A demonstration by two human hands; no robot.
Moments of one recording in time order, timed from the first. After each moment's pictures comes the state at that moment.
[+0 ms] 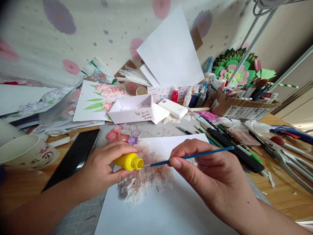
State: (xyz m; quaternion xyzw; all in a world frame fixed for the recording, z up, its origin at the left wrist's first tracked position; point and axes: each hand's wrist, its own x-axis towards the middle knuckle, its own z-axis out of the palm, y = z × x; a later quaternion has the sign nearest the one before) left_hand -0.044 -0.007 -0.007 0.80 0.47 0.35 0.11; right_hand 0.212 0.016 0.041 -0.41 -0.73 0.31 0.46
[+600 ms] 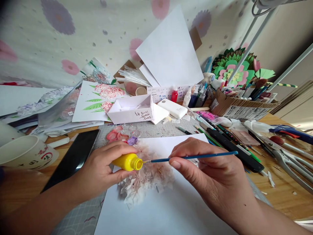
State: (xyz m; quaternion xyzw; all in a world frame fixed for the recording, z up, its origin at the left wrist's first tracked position) left_hand -0.045 -0.007 -0.009 0.80 0.46 0.35 0.12; right_hand 0.213 0.016 0.037 -0.35 -0.76 0.24 0.49
